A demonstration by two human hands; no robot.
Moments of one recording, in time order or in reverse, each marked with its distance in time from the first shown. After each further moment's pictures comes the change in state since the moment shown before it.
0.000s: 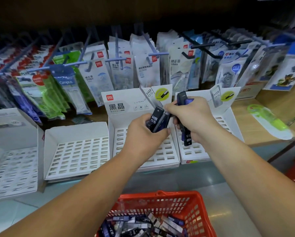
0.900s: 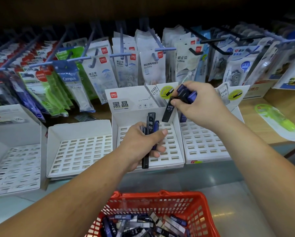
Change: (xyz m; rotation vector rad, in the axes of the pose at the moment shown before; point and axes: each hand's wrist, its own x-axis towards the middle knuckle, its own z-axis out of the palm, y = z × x) left_hand 0.002 -0.016 -0.014 -0.291 -0.134 -0.383; right_hand 0.021 -0.005 -0.021 -0.421 -0.136 -0.493
